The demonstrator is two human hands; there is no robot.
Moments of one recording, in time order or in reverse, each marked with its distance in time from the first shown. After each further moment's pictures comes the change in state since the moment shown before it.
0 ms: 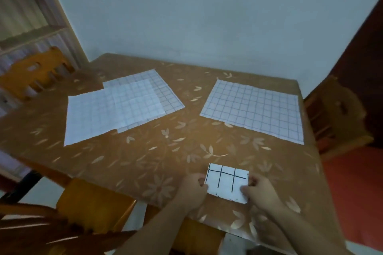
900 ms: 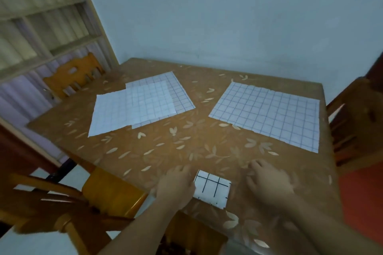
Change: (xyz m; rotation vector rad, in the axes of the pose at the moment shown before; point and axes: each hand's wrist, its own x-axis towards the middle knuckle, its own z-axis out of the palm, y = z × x) left_hand -0.030 0.019 -0.006 0.608 0.245 -0.021; right_hand 0.026 0.001 -0.058 -0.807 0.071 -0.587
